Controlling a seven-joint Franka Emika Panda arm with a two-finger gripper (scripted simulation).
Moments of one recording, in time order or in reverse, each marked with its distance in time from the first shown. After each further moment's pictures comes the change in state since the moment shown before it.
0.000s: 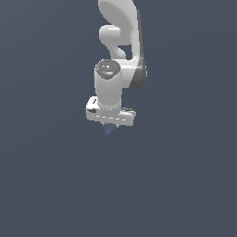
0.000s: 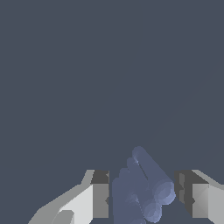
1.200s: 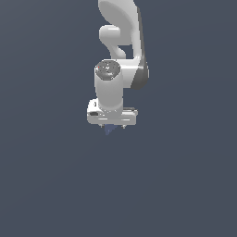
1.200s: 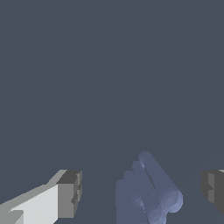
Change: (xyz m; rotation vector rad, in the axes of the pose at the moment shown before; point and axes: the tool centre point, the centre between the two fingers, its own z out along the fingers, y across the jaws) arm 0.007 -0.012 -0.004 0.035 -0.010 -0.101
